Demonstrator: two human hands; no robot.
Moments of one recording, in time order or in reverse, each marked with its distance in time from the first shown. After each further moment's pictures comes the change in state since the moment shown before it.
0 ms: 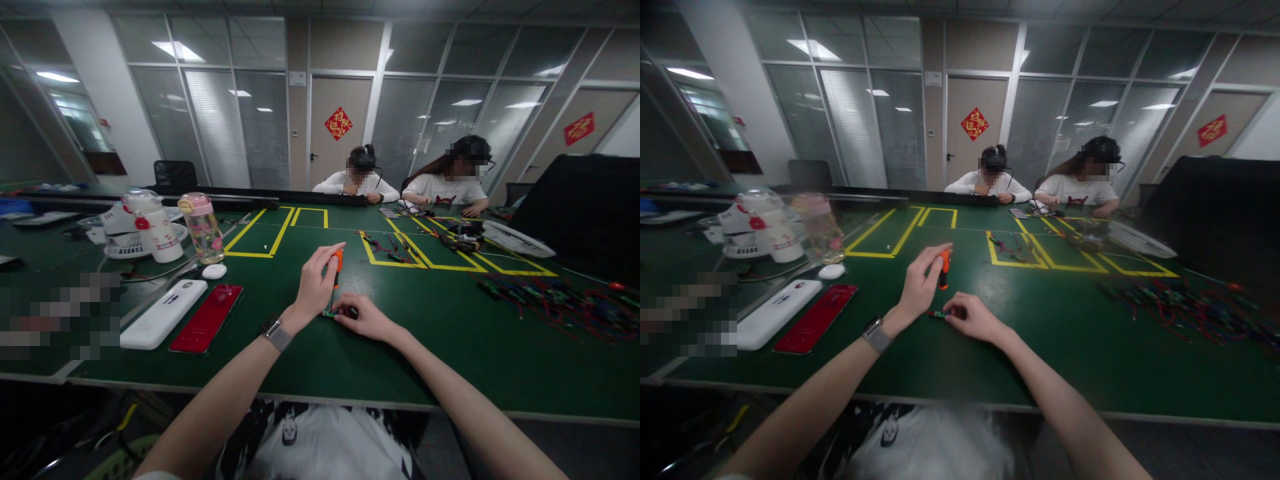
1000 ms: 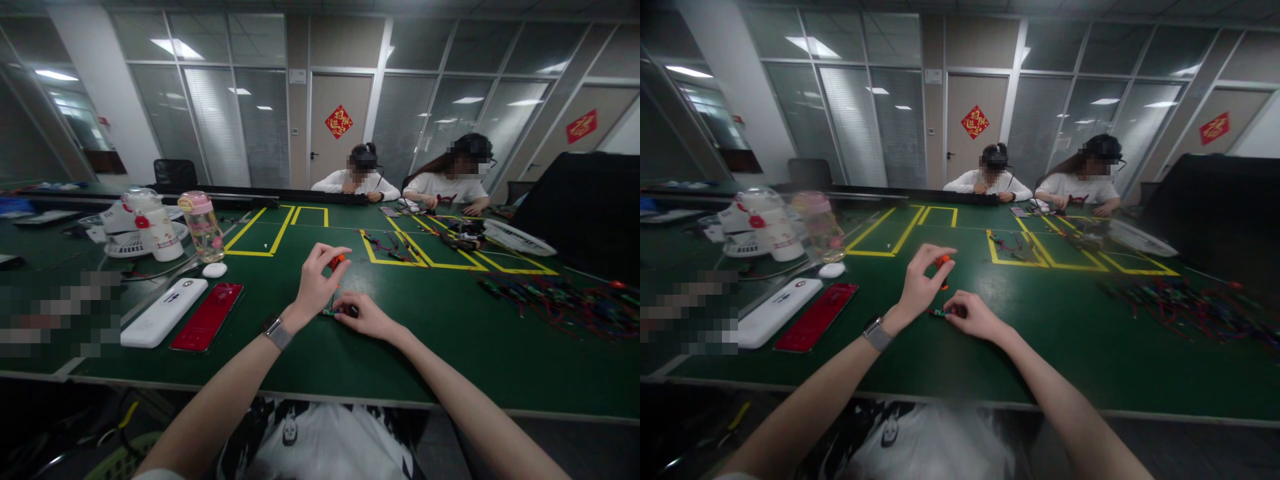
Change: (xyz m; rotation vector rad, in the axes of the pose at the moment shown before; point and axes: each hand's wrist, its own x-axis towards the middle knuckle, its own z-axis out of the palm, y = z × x) left_hand 0.000 0.000 0.001 0.046 0.035 0.050; right_hand -0.001 -0.002 0.000 -0.007 0.004 0.006
